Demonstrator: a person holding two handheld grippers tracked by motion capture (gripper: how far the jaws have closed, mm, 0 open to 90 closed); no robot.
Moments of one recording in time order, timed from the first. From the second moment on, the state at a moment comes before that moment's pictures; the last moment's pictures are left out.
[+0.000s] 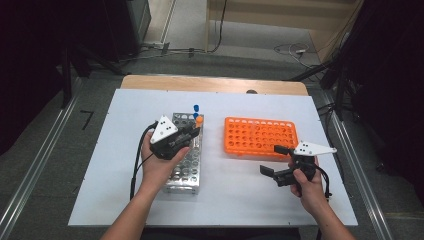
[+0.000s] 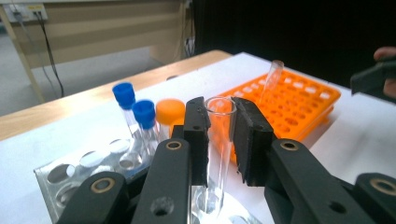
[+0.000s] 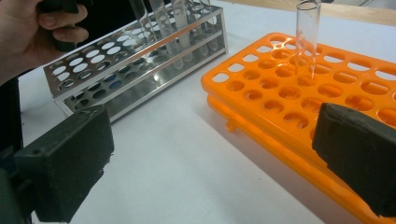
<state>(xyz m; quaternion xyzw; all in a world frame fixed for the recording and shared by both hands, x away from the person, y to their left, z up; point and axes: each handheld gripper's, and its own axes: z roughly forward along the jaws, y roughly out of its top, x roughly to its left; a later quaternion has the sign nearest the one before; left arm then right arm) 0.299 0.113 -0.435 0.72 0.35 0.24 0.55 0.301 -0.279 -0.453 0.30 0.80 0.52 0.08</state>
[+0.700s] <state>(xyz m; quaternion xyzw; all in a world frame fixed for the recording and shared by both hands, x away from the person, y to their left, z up) 0.300 0.117 -0.433 0.71 0.37 0.16 0.58 0.307 -0.277 -0.453 0.30 0.80 0.52 0.09</state>
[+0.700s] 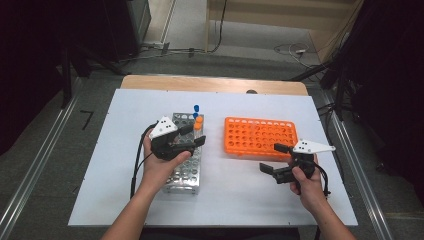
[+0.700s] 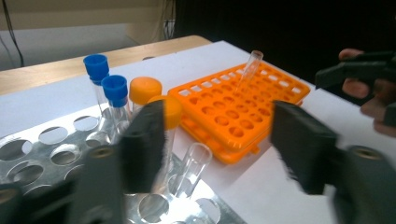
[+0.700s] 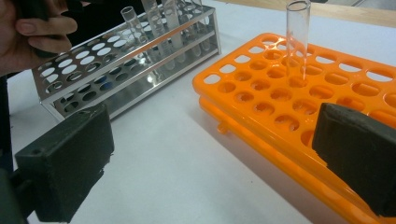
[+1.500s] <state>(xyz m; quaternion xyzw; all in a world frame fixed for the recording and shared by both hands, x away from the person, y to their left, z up) 0.275 0.131 -0.439 0.71 0.36 0.11 0.59 0.349 -0.259 -0.438 0.34 0.78 0.52 0.10</state>
